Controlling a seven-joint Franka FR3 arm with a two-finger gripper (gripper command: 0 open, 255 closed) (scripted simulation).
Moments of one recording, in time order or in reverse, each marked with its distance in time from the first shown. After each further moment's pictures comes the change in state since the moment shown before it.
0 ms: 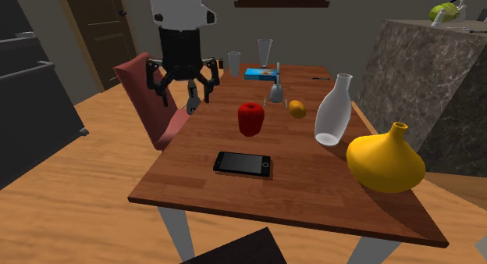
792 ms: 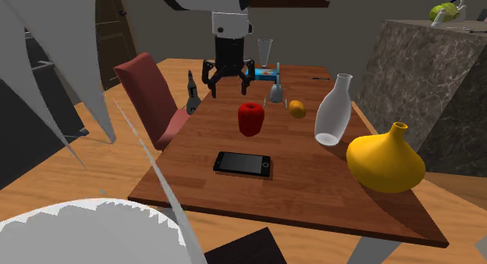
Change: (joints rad) arm -0.053 0.398 -0.162 0.313 0.015 0.035 -0.268
